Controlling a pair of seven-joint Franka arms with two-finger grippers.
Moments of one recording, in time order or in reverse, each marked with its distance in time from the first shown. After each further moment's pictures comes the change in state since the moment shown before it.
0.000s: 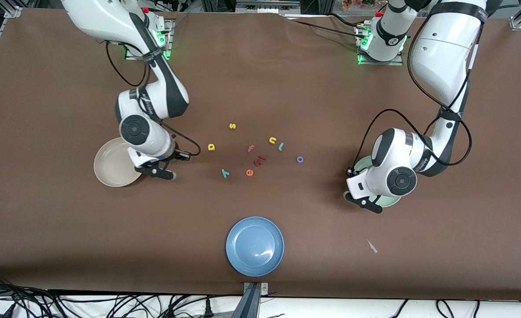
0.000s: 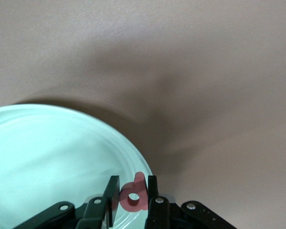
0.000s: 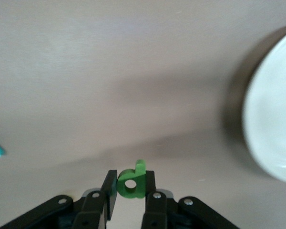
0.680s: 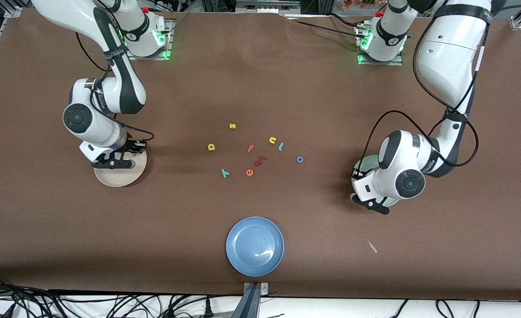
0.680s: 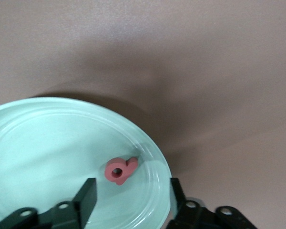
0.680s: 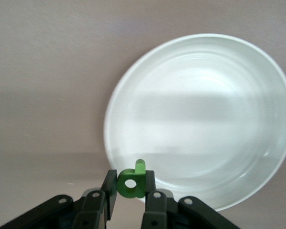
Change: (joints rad) left arm 0.023 0.003 -0.006 0.000 0.000 0.000 0.003; right arm -0.005 -0.116 -0.219 -0.258 0.000 0.154 -0.485
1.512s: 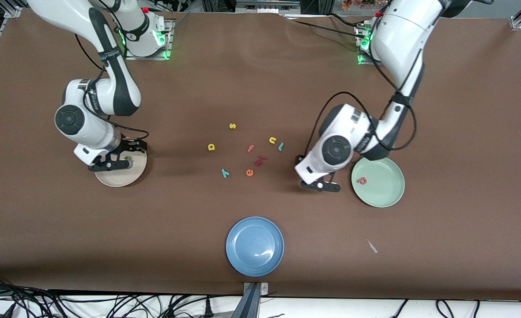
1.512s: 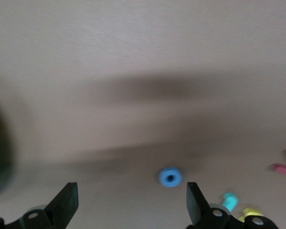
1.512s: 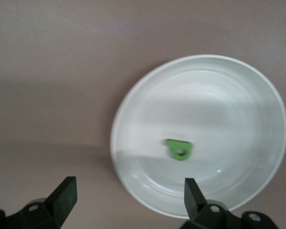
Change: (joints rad) left arm -0.272 -0.027 -0.034 0.010 -0.004 0.070 -0.600; right arm 0.004 0.004 0.032 0.071 0.002 -0.063 0.001
